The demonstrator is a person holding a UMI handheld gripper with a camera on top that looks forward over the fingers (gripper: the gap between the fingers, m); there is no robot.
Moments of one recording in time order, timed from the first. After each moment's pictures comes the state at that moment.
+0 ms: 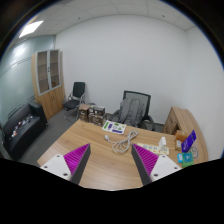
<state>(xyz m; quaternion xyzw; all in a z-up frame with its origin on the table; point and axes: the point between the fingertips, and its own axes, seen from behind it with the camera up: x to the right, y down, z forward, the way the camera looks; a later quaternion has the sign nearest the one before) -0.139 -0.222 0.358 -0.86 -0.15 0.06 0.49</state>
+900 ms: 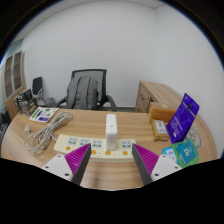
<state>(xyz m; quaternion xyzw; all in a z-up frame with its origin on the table) 0.157 0.041 0.075 -0.89 -0.02 -0.02 0.46</state>
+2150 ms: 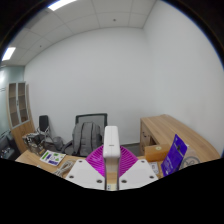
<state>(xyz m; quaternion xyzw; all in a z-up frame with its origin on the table) 0.193 0.083 0.235 -0.77 0.01 0.05 0.63</state>
